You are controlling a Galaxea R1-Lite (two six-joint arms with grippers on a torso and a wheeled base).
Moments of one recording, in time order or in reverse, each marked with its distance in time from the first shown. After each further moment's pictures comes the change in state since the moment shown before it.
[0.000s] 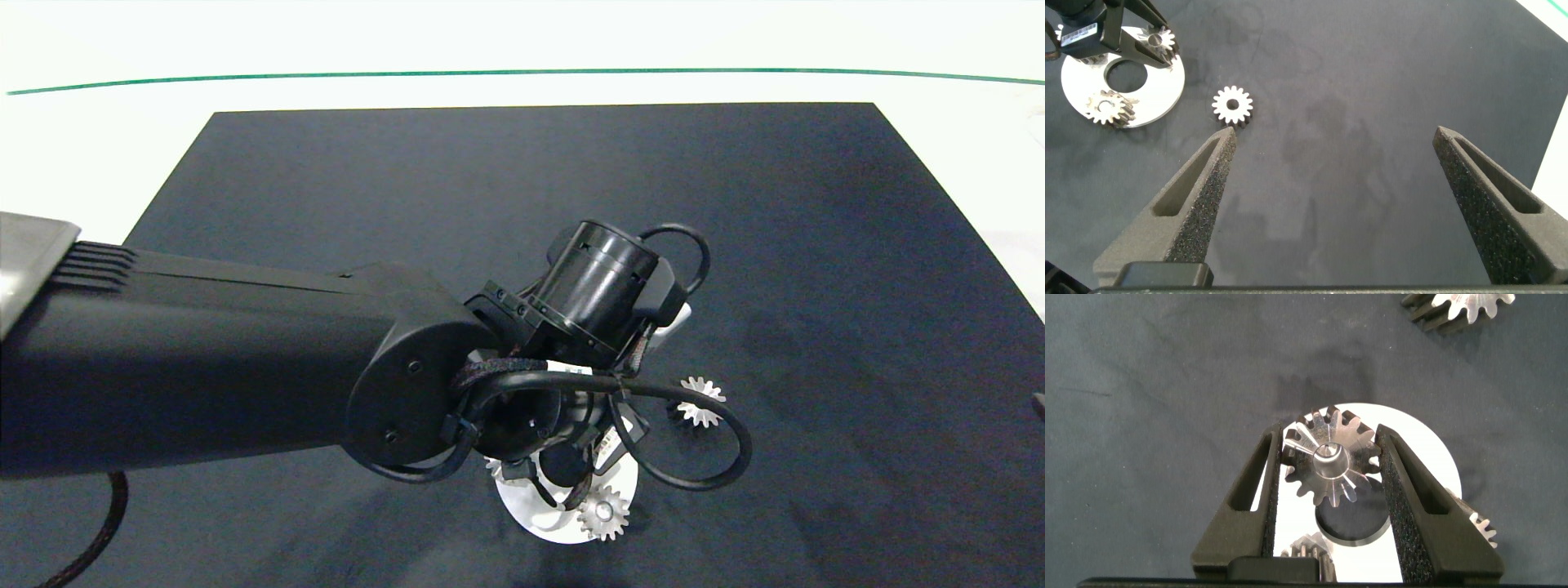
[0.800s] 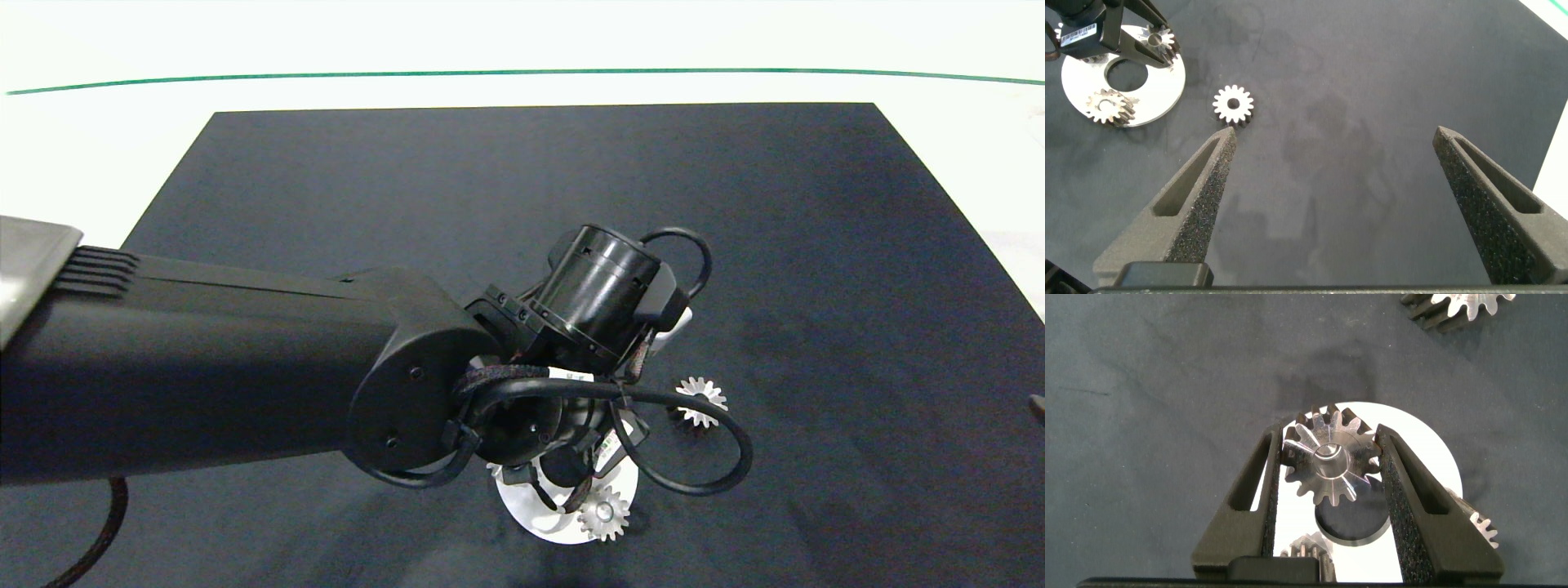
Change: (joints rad) left arm -0.003 0.002 0.008 -0.005 0.002 0.000; right arm 0.000 0.001 0.002 0.000 0.001 -0.001
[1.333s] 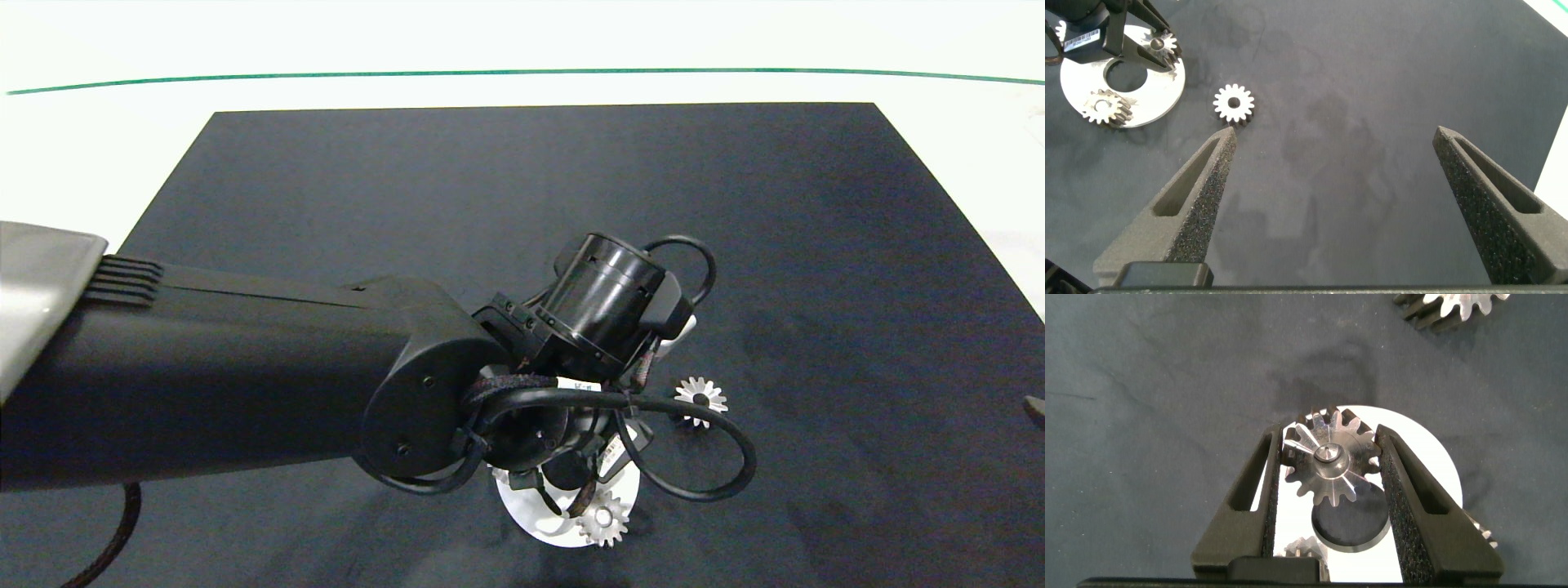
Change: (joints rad) left arm -0.006 0.009 0.007 -0.016 -0.003 0.002; right arm 0.001 0.004 0.002 -0.001 0.000 0.000
